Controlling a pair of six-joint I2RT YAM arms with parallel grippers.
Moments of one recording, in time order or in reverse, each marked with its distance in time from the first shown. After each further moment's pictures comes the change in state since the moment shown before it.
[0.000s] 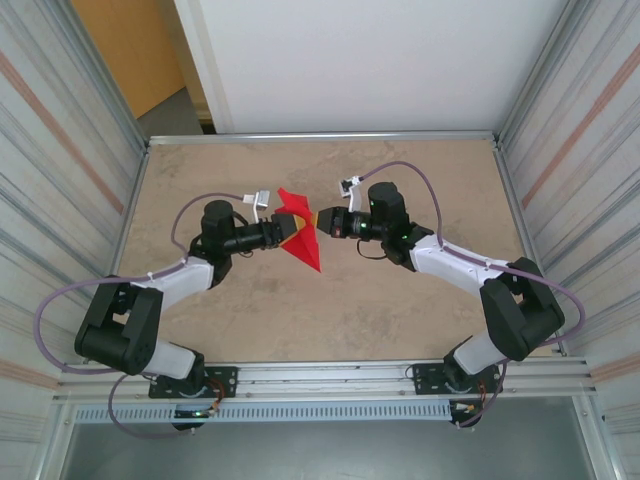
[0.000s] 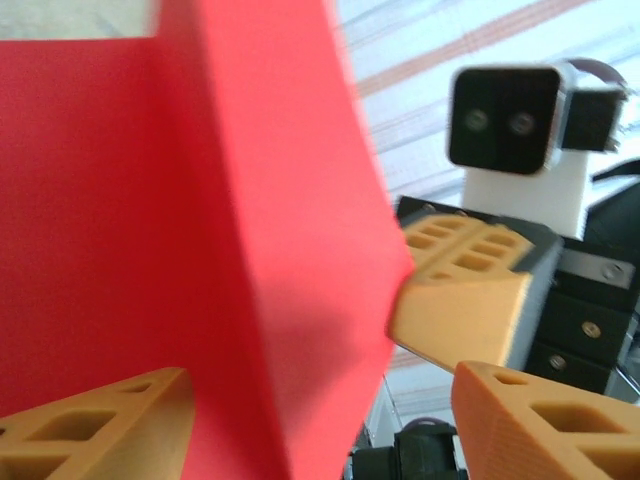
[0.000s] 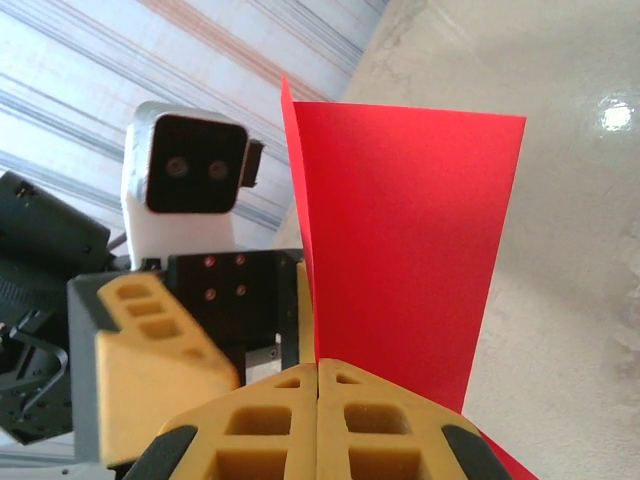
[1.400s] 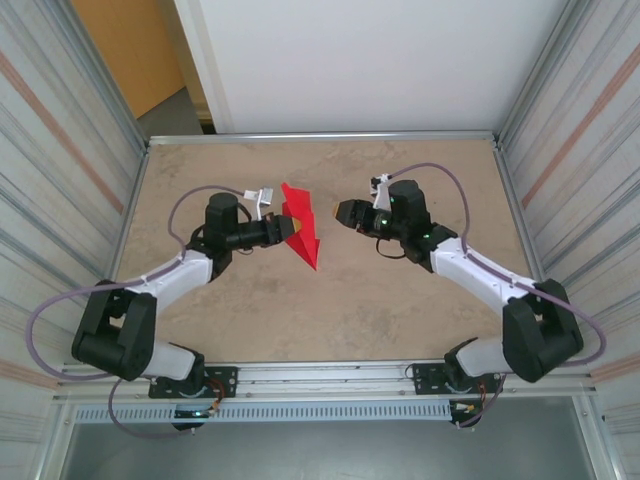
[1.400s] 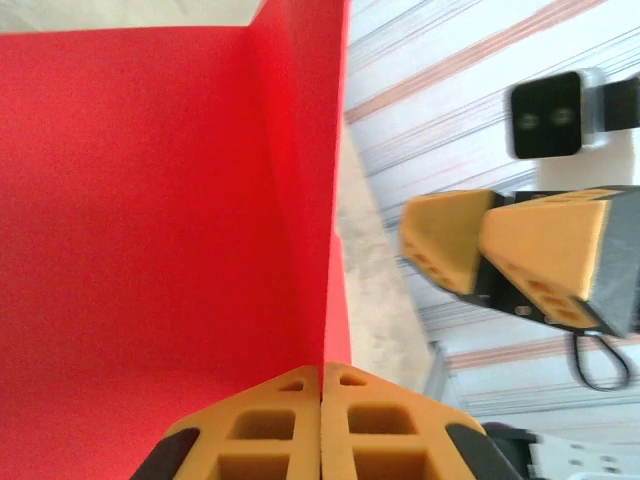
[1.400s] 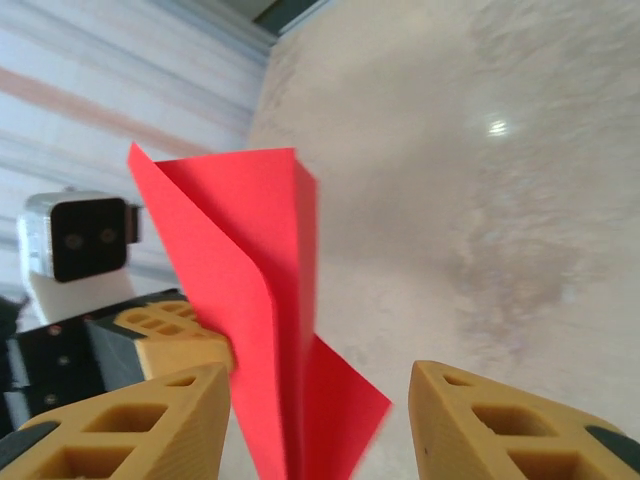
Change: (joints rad) left arm -0.010 -0.036 0.119 -0.367 -0.128 0.239; right arm -0.094 -0.158 -0.025 -0.265 0.177 0.023
